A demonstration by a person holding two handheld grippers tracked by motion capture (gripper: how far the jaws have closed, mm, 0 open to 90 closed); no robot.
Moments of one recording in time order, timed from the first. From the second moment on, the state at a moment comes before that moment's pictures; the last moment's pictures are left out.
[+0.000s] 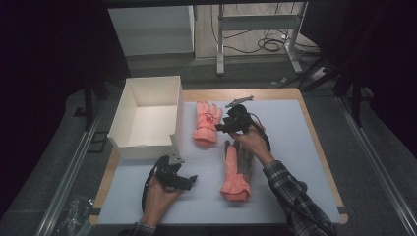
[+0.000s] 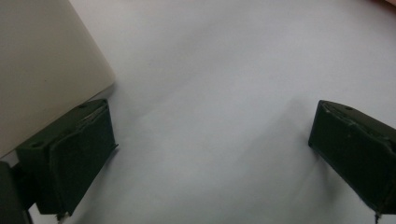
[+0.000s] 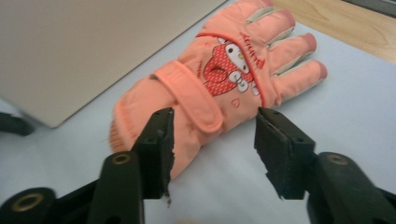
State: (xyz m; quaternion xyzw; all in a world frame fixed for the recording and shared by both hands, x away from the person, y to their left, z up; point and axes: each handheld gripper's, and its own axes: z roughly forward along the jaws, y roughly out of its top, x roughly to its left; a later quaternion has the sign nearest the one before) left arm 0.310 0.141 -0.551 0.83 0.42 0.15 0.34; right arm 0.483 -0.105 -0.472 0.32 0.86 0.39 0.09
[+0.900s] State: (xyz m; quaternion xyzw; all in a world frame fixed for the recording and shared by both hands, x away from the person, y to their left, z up) left arm 0.310 0.141 -0.551 0.83 0.42 0.15 0.34; right arm 0.541 -0.048 -0.507 0.33 0.88 0.33 0.09
